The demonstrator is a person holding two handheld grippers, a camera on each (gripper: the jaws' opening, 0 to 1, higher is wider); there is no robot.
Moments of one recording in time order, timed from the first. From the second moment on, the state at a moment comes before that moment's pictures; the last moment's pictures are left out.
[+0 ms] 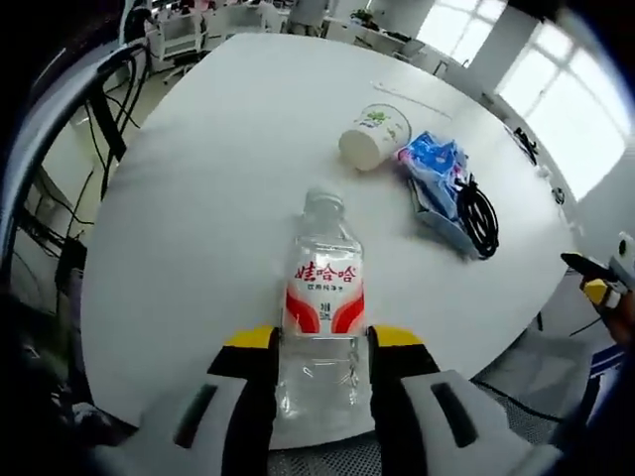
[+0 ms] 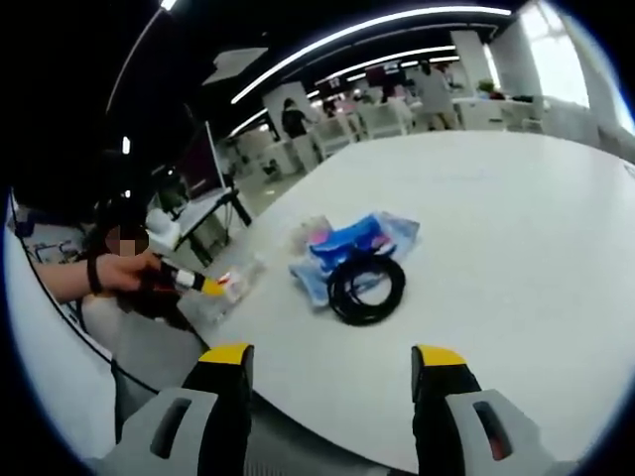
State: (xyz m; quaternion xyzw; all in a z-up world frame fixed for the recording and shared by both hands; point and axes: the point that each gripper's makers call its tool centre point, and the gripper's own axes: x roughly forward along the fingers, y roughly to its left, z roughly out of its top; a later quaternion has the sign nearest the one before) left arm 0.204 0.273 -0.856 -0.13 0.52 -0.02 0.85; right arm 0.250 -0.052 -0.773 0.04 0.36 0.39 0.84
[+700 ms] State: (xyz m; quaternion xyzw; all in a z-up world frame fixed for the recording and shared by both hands) left arm 0.227 0.264 -0.866 -0.07 0.54 -0.06 0.83; right arm 0.249 -0.051 -0.773 0.04 0.36 0.40 0.84
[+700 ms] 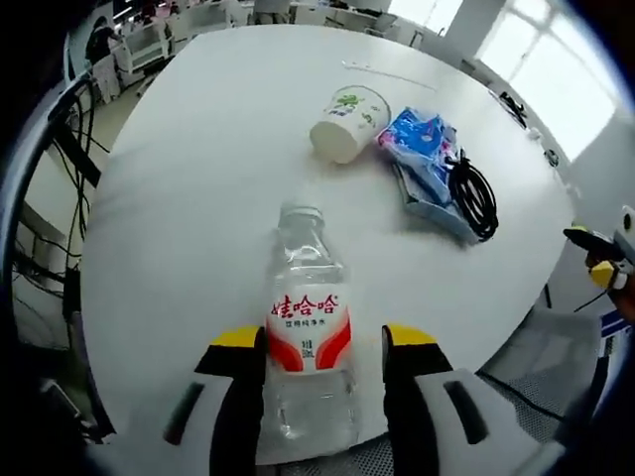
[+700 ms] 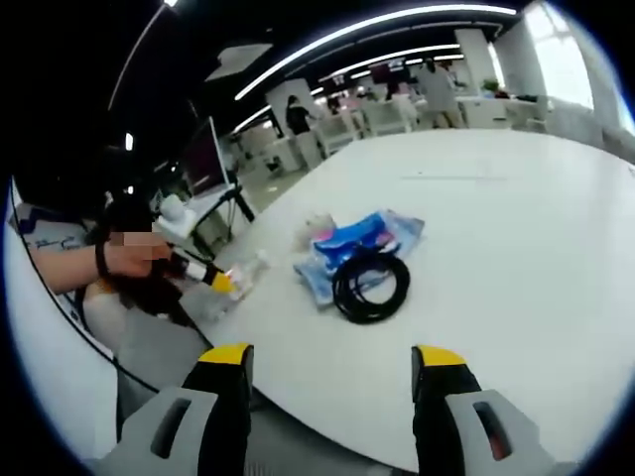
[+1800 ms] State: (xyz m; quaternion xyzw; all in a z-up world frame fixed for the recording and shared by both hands) left arm 0.246 0.257 -0.861 -0.11 0.52 -0.05 0.84; right arm 0.253 -0.067 -0.769 0.05 0.35 0.37 0.86
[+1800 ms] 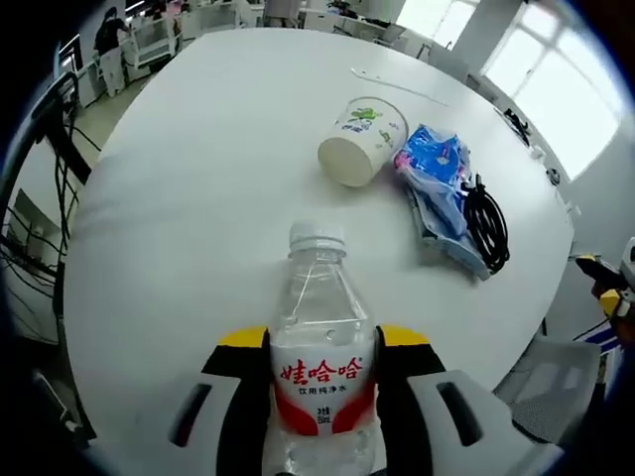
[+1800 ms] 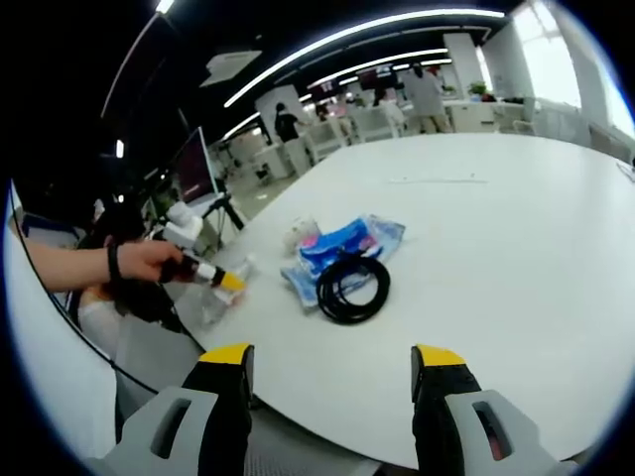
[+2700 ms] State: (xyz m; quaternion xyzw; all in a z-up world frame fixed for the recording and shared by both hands) left arm 0.256 0.287 -0.814 -0.12 0.46 0.00 0.88; right arm 0.261 -0.044 -0.769 0.05 0.35 0.40 0.84
